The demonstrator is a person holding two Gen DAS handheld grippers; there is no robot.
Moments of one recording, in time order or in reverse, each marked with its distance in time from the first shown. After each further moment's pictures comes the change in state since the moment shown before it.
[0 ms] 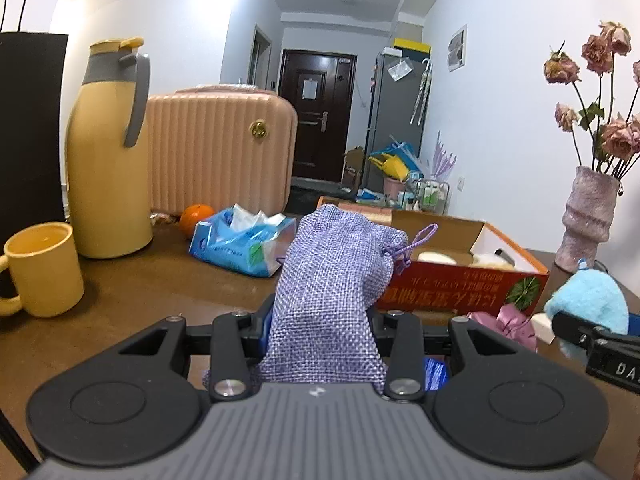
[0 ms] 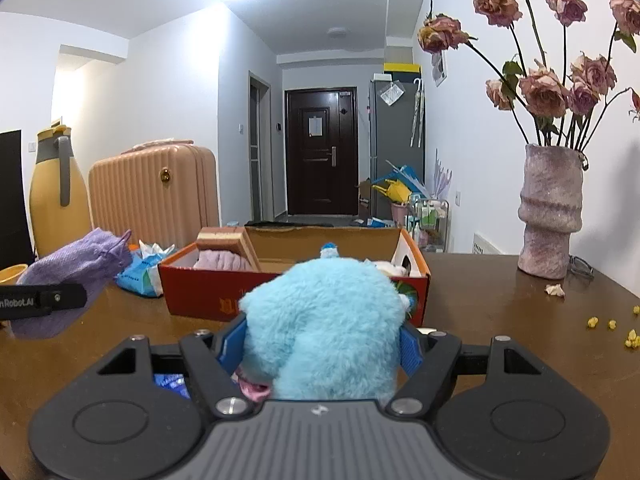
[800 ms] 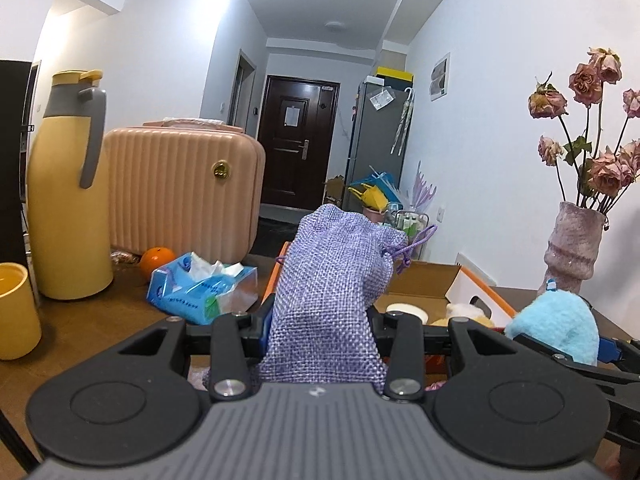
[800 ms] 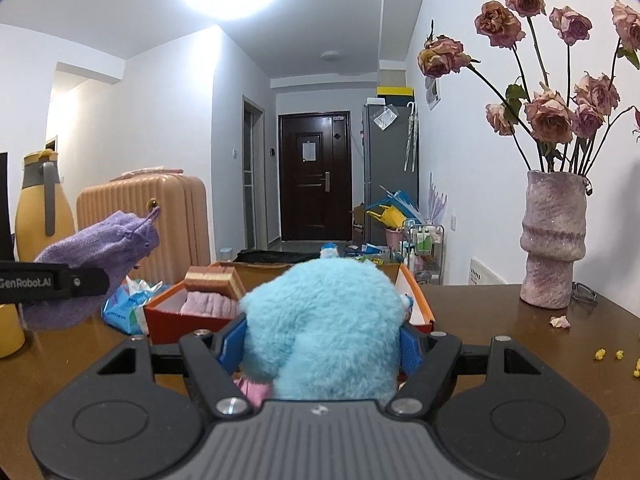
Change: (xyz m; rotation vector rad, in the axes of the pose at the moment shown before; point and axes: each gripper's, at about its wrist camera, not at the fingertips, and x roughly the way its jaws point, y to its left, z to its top) left arm 0.026 -0.027 0.031 -0.011 -0.086 -0.063; right arm 0.025 0.000 0.020 0.009 -0.081 -0.020
